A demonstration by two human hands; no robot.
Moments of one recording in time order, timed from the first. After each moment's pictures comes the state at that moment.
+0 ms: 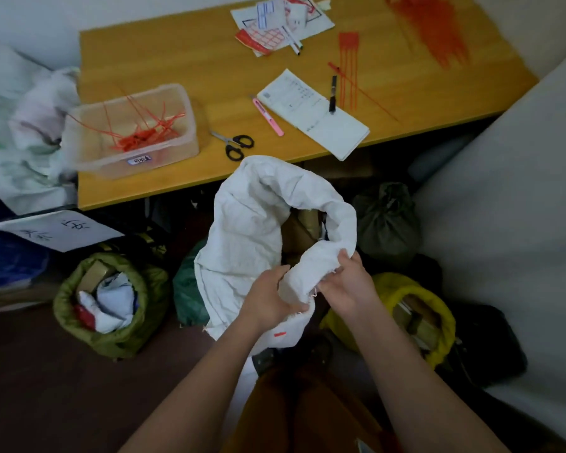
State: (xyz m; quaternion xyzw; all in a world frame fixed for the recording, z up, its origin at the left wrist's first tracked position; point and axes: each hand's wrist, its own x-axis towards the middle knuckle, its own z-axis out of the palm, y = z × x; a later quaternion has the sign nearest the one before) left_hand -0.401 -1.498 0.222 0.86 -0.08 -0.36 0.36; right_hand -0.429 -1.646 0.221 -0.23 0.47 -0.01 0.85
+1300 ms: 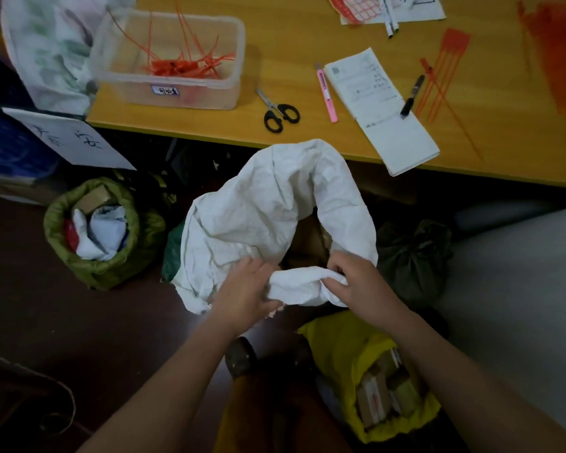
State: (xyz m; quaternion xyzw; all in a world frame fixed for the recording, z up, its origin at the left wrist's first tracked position) left_hand -0.399 -1.500 0.139 0.95 -0.14 -0.12 0.25; right_hand -0.380 -1.732 0.160 -0.90 -0.14 0.16 0.39
